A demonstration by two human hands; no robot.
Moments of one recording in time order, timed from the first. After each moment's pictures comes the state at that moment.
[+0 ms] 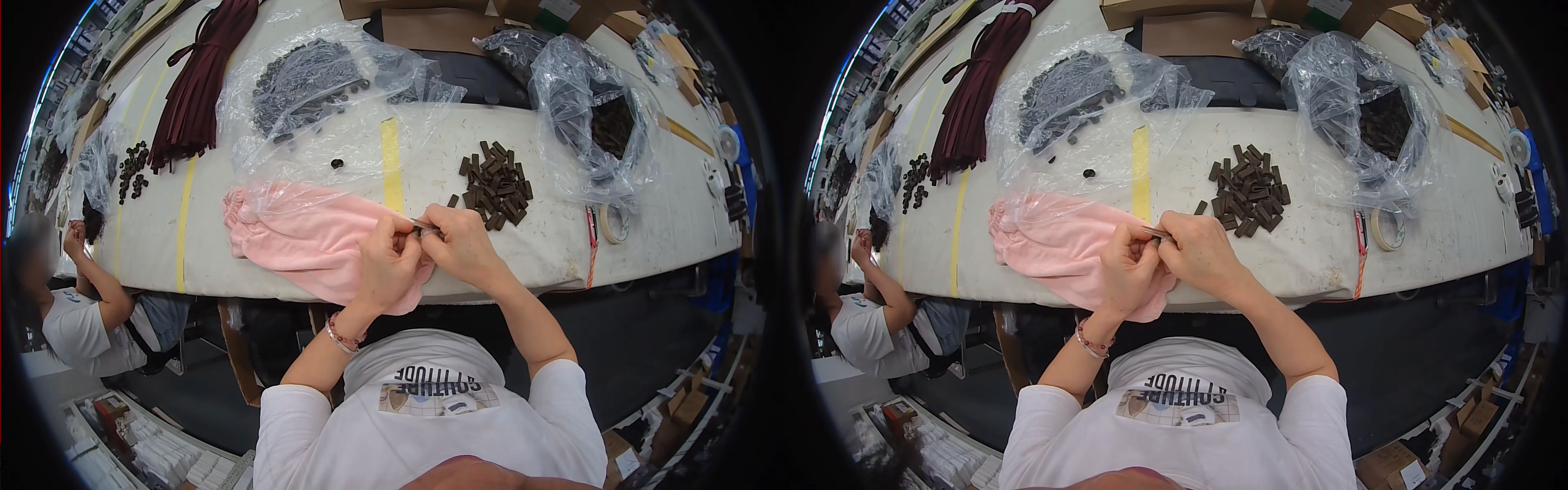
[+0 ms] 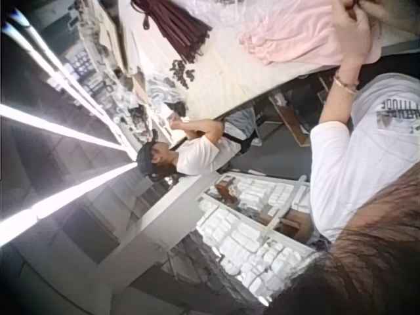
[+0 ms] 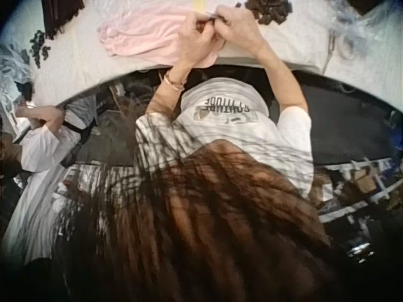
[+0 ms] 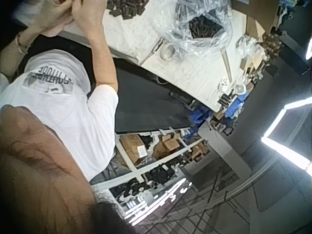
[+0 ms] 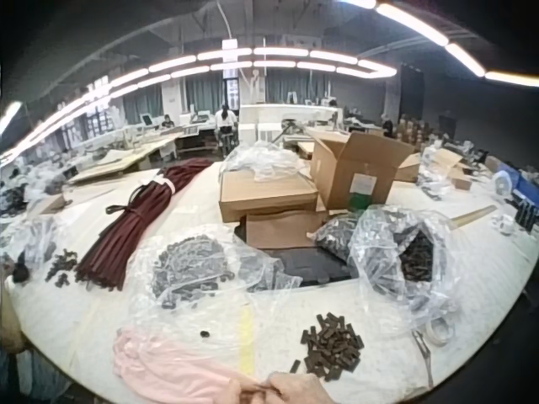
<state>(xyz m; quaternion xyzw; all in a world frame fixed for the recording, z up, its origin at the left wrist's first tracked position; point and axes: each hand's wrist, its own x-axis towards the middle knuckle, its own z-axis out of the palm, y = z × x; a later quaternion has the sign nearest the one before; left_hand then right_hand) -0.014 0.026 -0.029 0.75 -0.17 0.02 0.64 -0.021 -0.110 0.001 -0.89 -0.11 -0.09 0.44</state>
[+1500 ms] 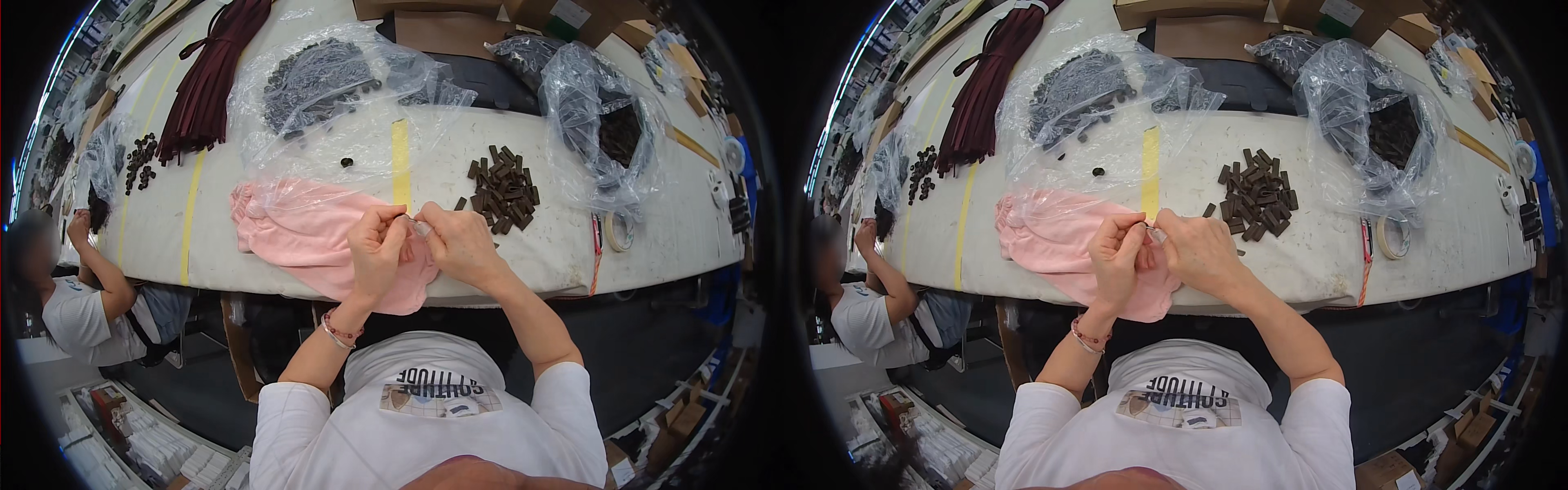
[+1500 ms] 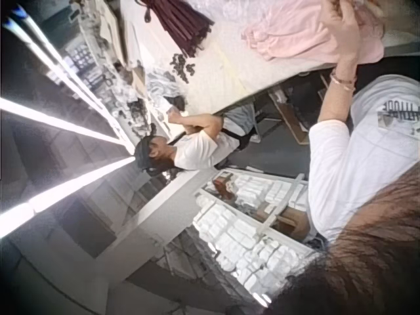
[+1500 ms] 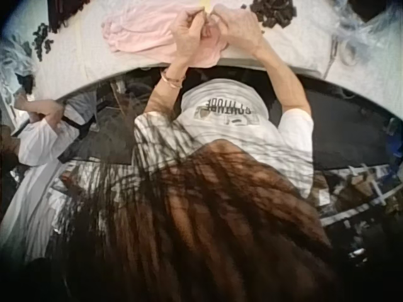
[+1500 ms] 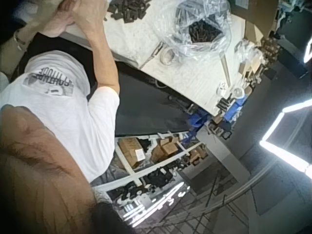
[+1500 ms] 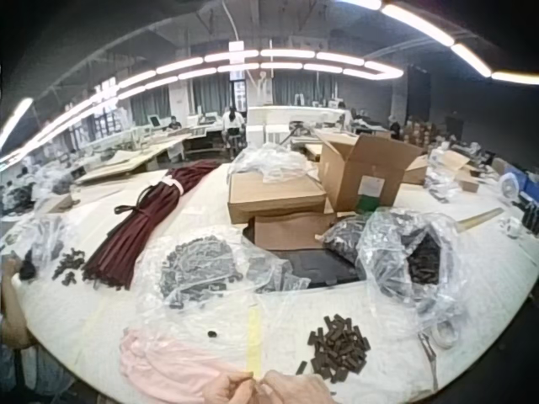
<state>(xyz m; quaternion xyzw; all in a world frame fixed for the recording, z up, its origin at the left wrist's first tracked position) -0.003 0.038 -0.019 0.57 -0.04 -0.07 0.82 -0.017 -0.102 0.004 -0.92 -0.14 -0.07 0.37</state>
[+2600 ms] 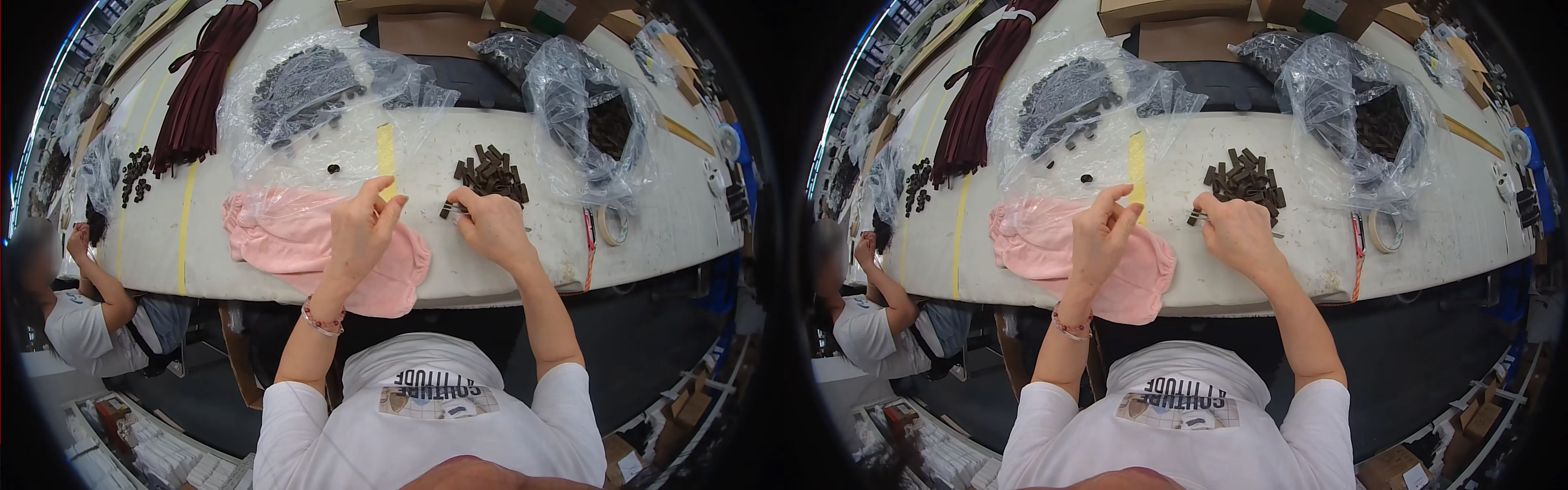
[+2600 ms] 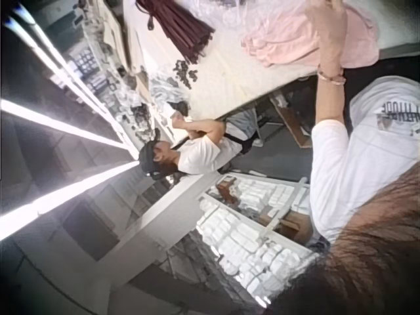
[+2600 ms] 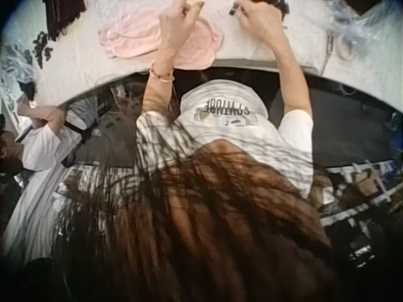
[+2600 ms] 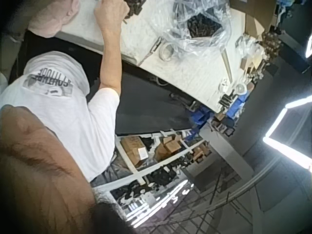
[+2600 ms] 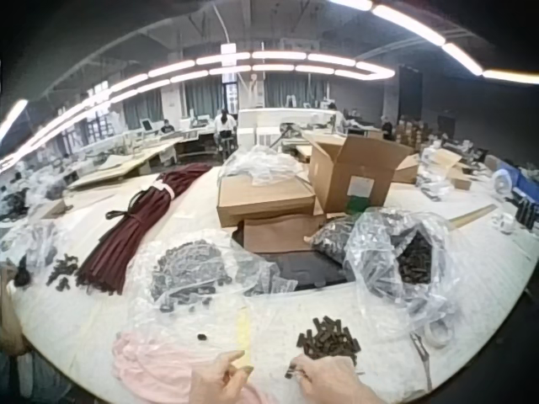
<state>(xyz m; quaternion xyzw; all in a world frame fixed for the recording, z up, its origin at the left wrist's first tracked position) 0.031 0.038 0.005 0.82 -0.22 0.09 0.51 -0.017 -0.158 0.005 -0.97 -0.05 -0.07 0.22</state>
